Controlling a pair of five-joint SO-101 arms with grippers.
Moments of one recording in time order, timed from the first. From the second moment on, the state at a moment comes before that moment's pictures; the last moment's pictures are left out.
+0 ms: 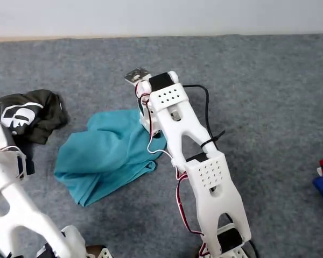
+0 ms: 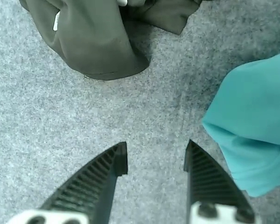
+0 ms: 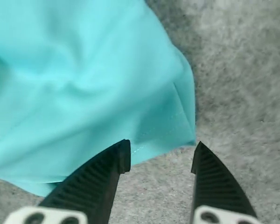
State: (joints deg) left arm -45.8 -30.1 33.8 80.7 -22.0; right arm -28.2 52.6 -54.1 100.5 11.7
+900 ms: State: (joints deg) left arm -45.8 -30.1 33.8 80.7 -22.0; right arm -28.1 55.3 -54.1 100.5 15.9
